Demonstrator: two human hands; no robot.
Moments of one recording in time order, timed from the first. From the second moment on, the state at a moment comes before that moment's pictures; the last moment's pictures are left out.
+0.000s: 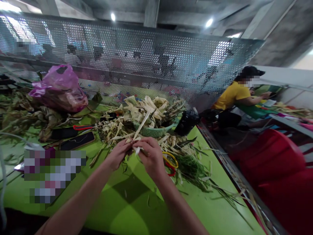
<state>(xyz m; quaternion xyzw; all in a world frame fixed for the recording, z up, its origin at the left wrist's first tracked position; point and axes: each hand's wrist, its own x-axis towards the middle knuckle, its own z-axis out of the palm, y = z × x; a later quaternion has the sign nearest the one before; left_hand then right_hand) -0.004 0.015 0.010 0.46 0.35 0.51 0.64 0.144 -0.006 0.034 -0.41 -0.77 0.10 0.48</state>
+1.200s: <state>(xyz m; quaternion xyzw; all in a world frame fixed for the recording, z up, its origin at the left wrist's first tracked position) -0.007 0.020 0.005 0.60 0.48 0.48 0.43 0.162 0.001 0.043 -0.49 -0.69 0.34 0.41</state>
